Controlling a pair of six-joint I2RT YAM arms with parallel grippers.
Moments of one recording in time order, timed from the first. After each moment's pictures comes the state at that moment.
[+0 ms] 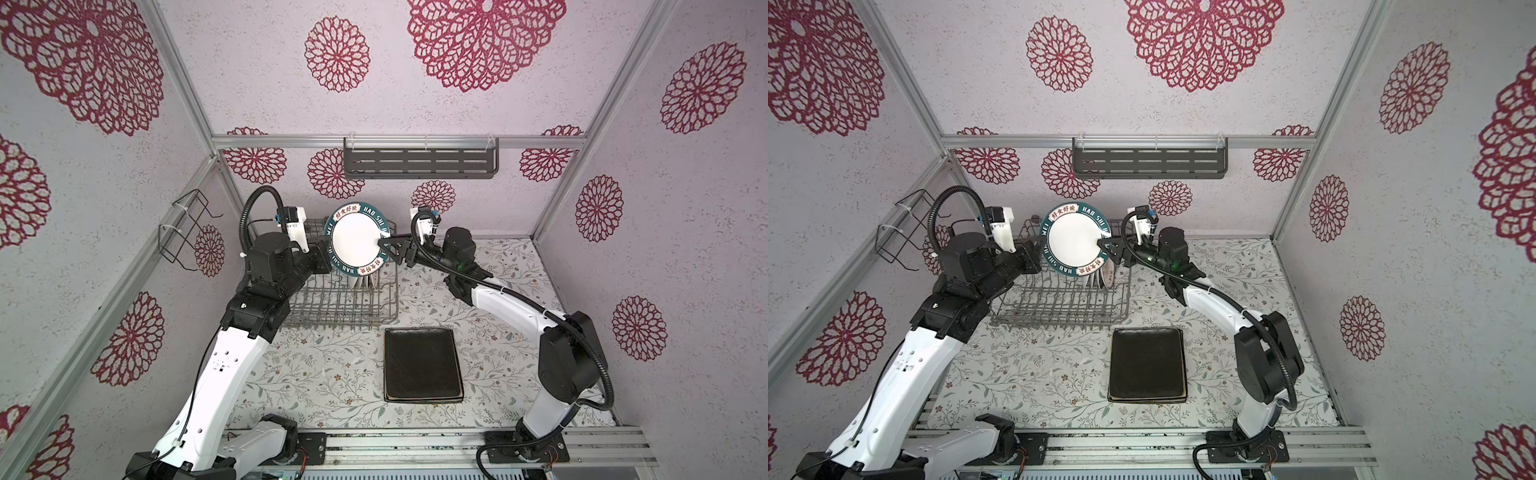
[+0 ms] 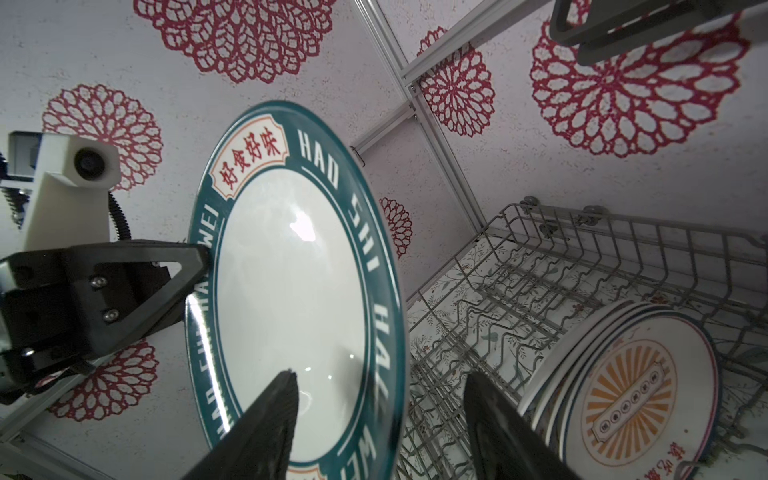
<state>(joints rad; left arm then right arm) -0.28 1.13 1.31 -0.38 0.07 -0.38 0.56 1.73 1.36 0.45 -0.61 0.62</state>
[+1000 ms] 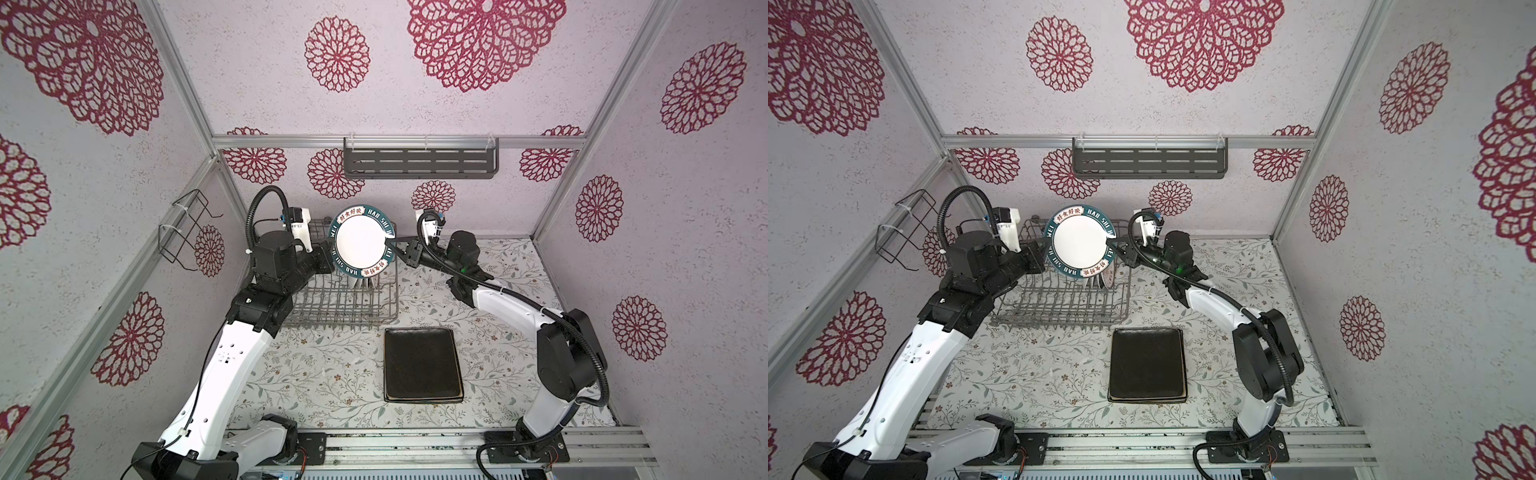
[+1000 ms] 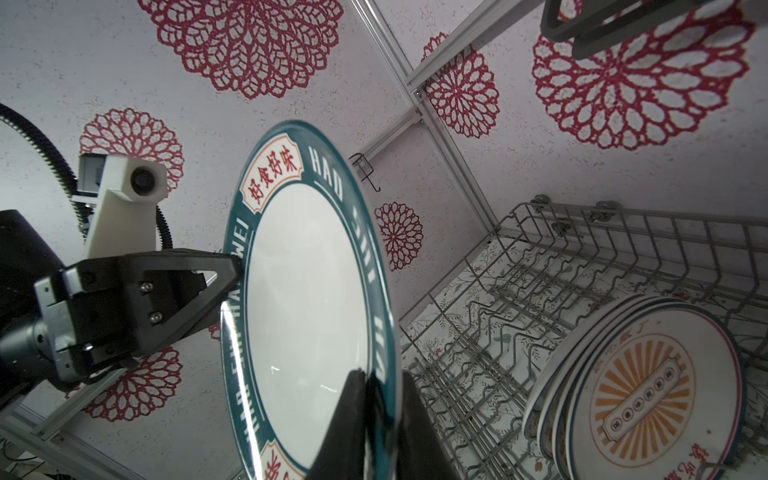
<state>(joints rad) -0.28 1.16 1.30 -0.38 0.10 -0.39 0.54 1.74 1.31 0.57 -0.66 0.71</state>
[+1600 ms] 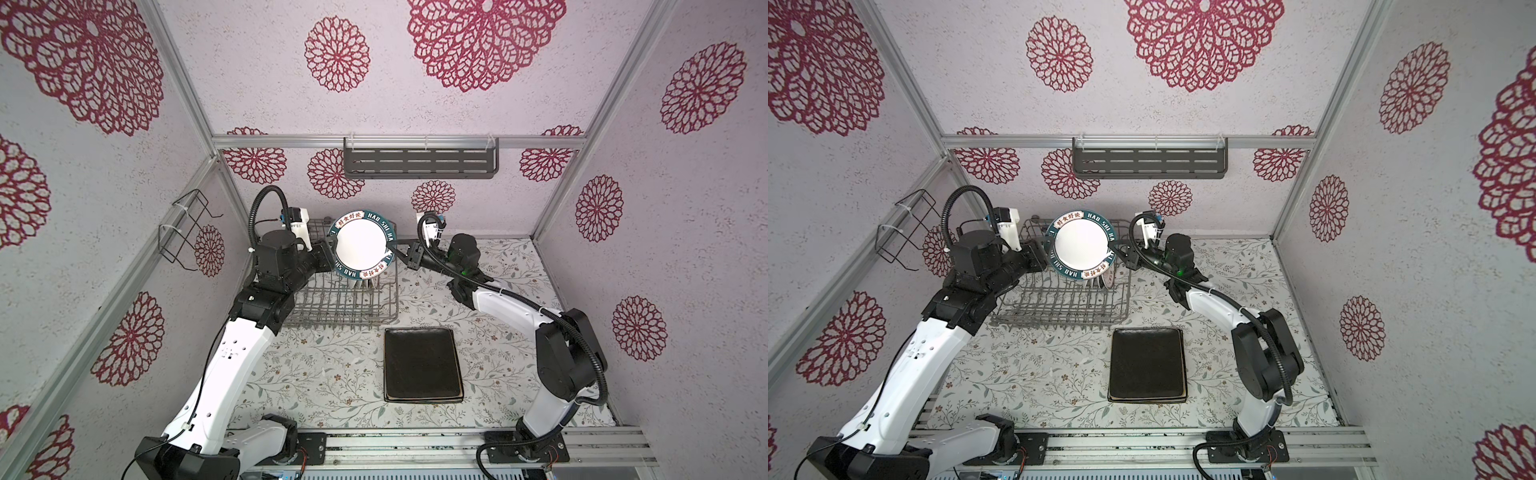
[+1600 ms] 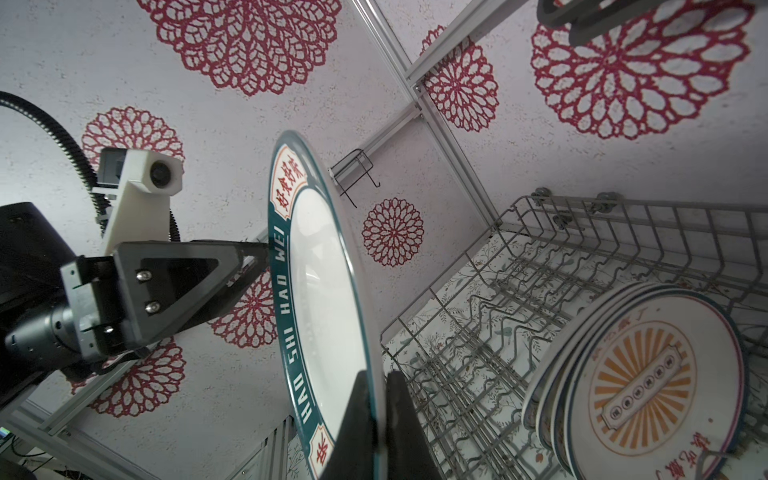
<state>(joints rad) -0.27 1.18 1.29 -0.36 0.08 -0.41 0.53 1.74 1.26 0.60 -0.66 0.72</state>
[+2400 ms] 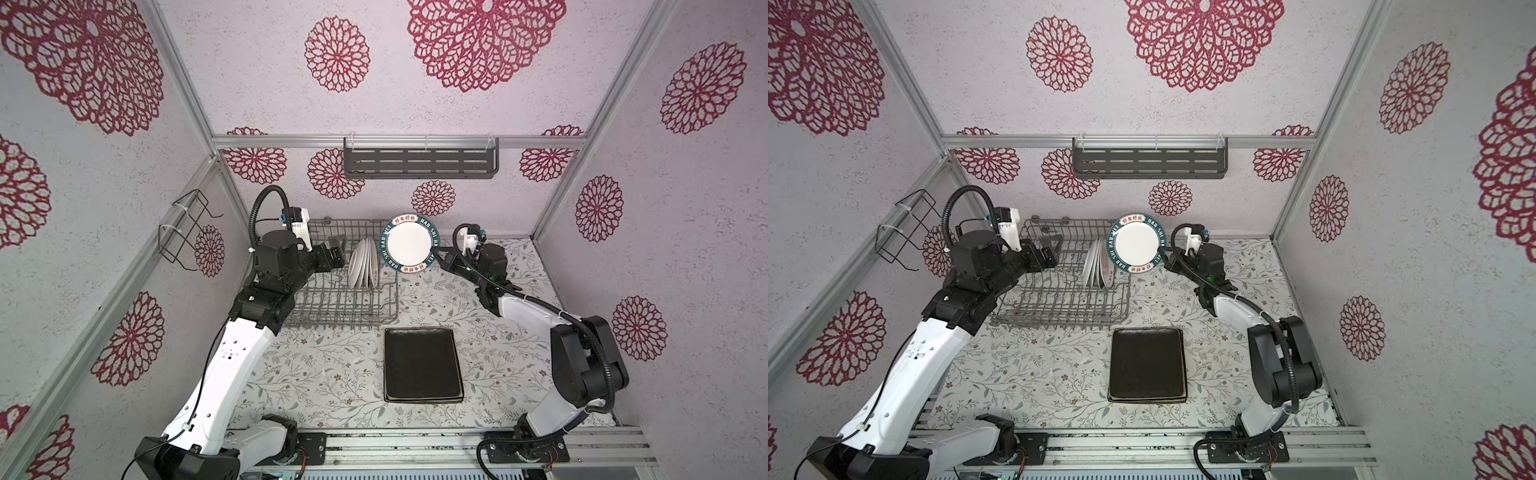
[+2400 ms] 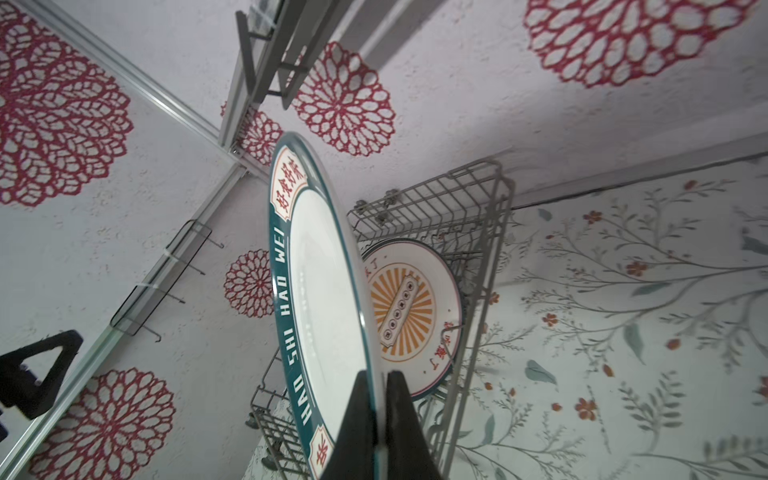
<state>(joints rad) -0.27 1.18 1.29 -0.38 0.03 -0.33 0.29 1.64 1.03 0.48 -0.44 0.76</state>
